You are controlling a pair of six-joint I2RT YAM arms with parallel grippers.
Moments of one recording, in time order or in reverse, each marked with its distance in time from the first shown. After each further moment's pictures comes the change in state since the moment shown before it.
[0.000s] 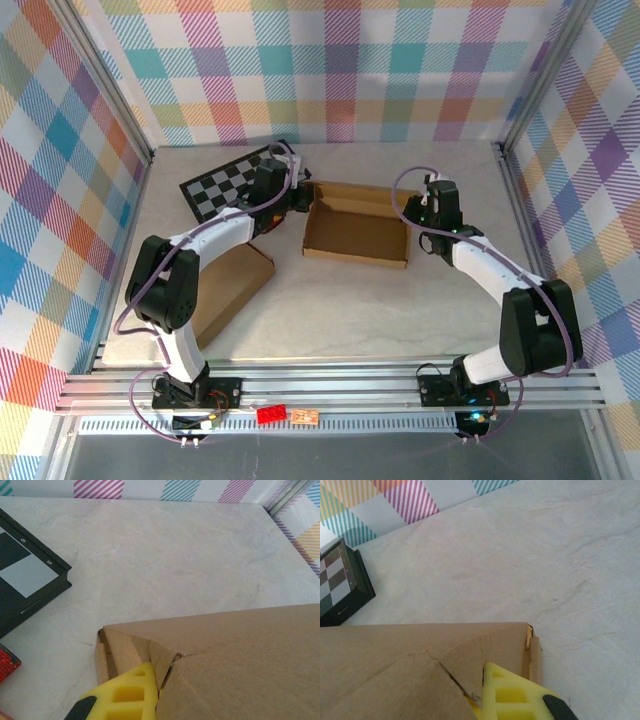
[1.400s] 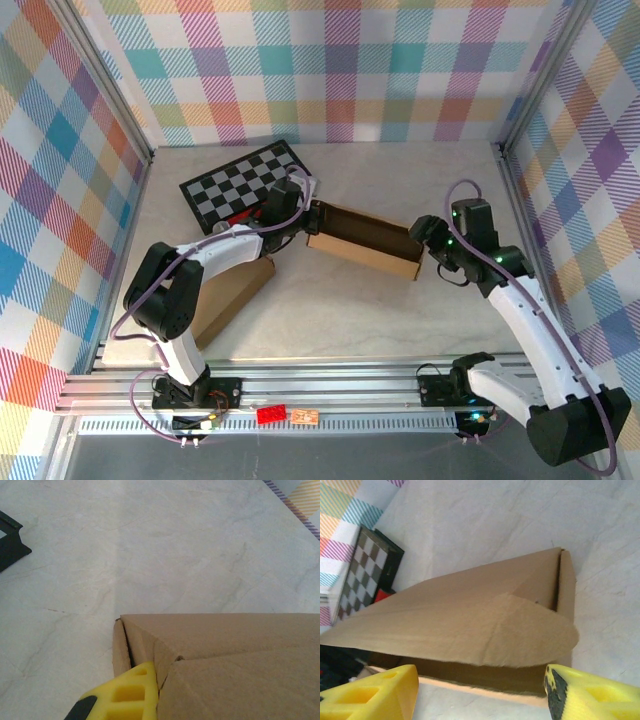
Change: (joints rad) left arm -0.106 -0.042 -0.131 0.048 -0.056 0.044; right arm 0.031 -0.451 0.120 -0.766 -0.096 0.484
